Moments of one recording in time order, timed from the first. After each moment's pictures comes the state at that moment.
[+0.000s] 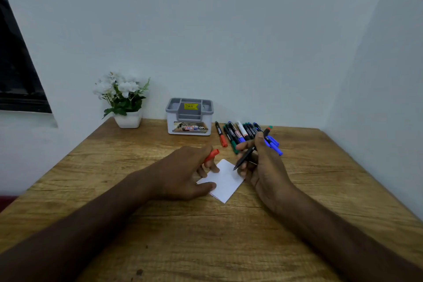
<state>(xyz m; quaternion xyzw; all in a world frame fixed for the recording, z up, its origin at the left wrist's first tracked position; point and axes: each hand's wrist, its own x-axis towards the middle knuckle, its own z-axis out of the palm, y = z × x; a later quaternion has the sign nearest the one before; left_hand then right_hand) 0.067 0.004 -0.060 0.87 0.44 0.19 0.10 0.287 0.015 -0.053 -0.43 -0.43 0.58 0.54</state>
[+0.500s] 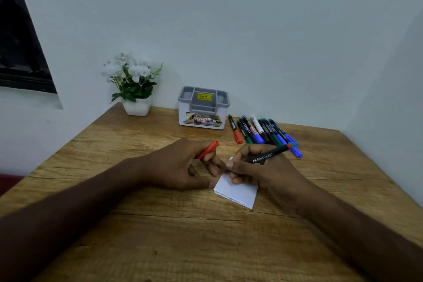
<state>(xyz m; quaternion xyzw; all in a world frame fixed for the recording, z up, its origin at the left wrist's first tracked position) 0.029 0.018 -0.064 0.85 0.41 0.24 0.24 0.281 0.024 -0.057 -0.40 -0.64 0.55 0.35</state>
